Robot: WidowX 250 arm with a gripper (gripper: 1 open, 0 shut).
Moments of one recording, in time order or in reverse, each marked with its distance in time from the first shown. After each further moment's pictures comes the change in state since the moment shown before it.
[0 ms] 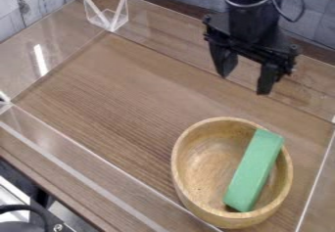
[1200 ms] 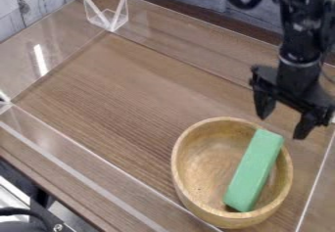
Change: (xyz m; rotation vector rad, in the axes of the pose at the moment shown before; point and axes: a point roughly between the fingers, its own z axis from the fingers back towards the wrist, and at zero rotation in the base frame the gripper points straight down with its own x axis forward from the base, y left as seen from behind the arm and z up) arm 0.014 -0.046 -0.082 -0.006 0.109 -0.072
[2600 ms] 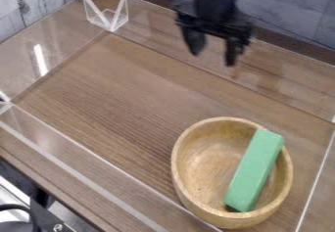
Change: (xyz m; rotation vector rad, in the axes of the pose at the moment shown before) arm -0.006 0.125 0.067 0.016 -0.161 0.222
